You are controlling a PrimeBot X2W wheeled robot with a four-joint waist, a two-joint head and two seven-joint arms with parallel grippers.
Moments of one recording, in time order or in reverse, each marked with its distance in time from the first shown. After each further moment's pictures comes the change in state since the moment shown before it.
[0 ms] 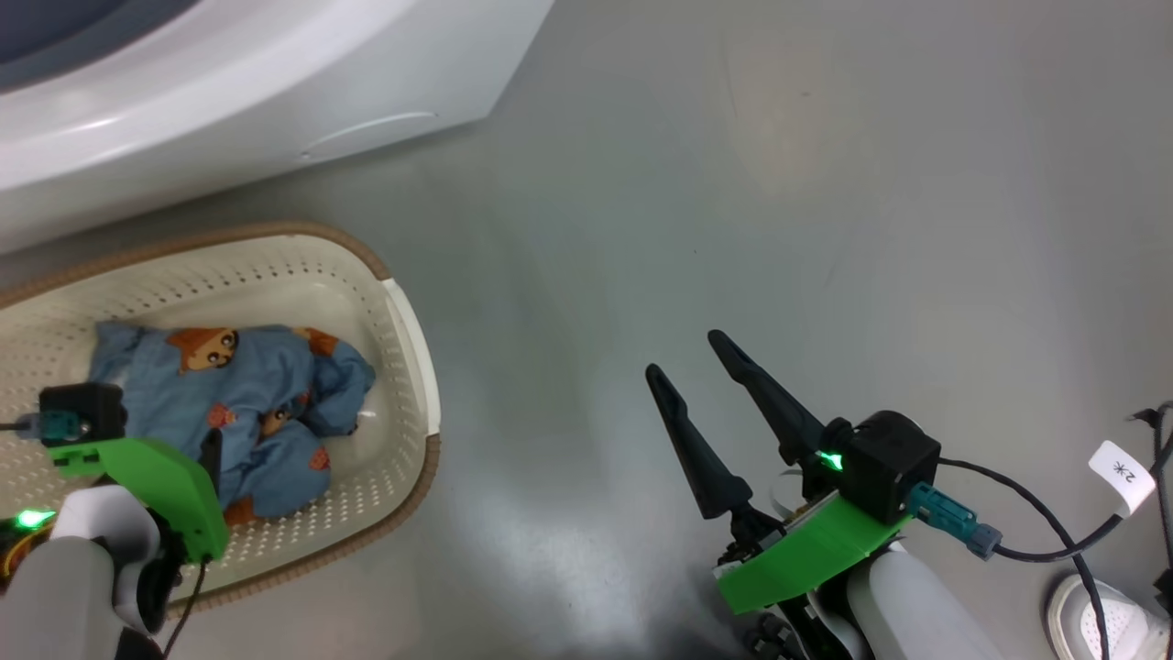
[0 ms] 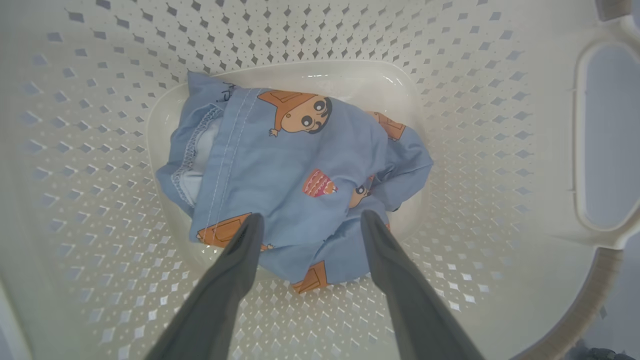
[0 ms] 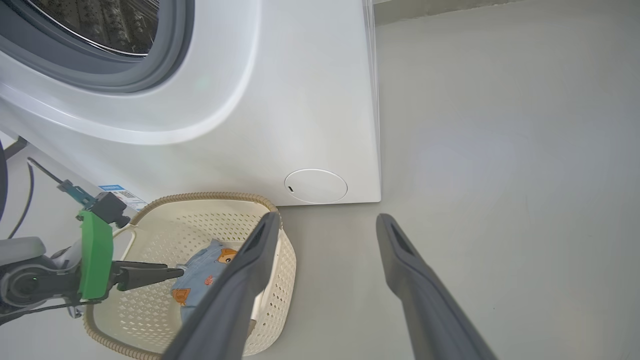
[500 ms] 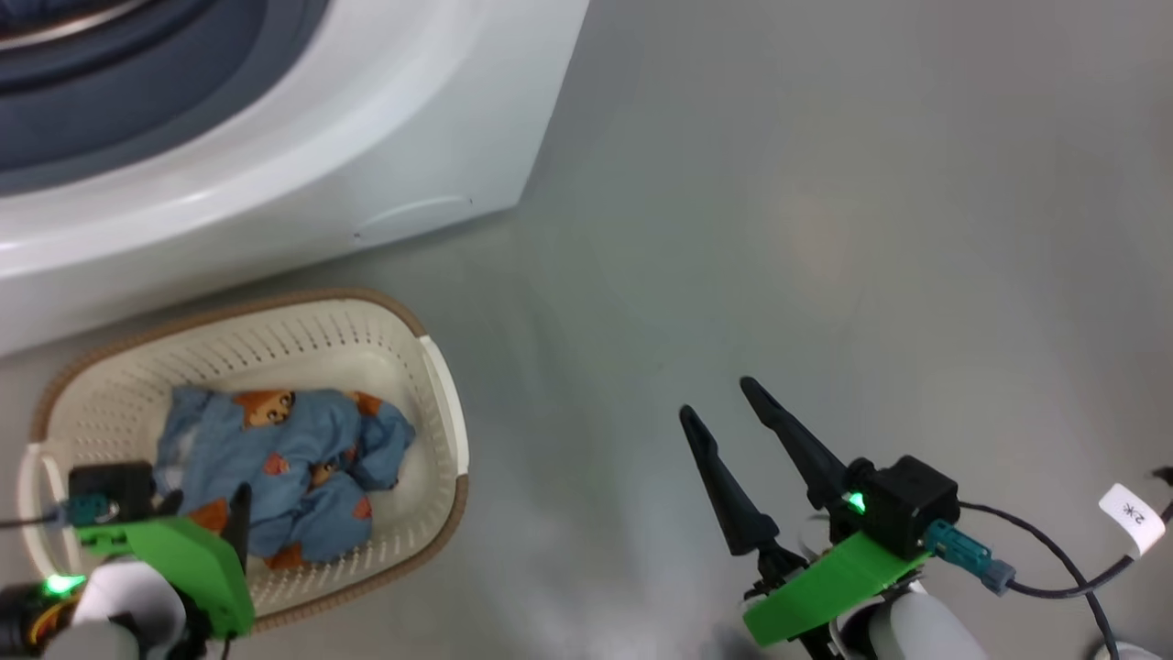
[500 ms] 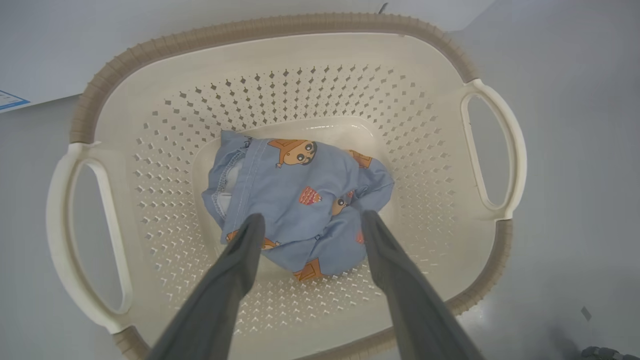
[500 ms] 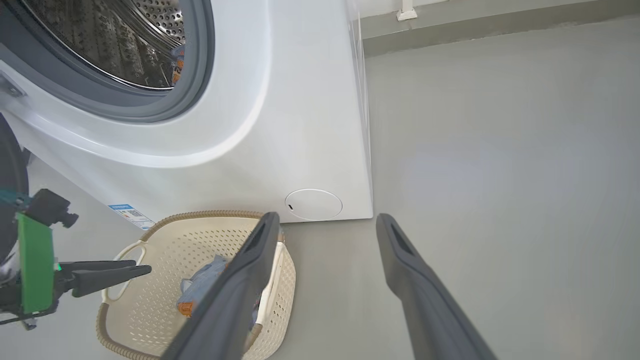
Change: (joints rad) left arm 0.209 -0.020 0.016 -0.207 0.006 -0.049 -0.045; right arm 0.086 0.001 -0.050 0.016 -0.018 0.000 0.000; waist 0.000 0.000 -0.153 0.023
